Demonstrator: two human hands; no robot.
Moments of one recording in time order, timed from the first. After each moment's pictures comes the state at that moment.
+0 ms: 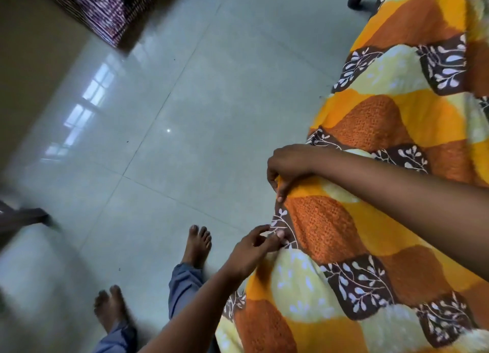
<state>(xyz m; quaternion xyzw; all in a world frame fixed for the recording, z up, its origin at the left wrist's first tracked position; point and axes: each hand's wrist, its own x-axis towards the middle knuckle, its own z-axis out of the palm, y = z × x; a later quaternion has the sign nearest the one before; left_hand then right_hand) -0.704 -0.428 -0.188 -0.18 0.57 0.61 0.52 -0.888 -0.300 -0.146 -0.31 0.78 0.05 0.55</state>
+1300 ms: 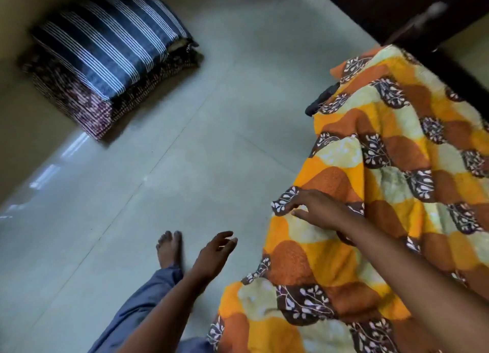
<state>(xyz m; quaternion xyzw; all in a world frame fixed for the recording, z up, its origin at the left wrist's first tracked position) -0.957 -0.385 -0.136 -0.18 0.68 0.57 0.43 -1.061 -0.151 -0.048 -0.11 0.90 -0.05 0.41</state>
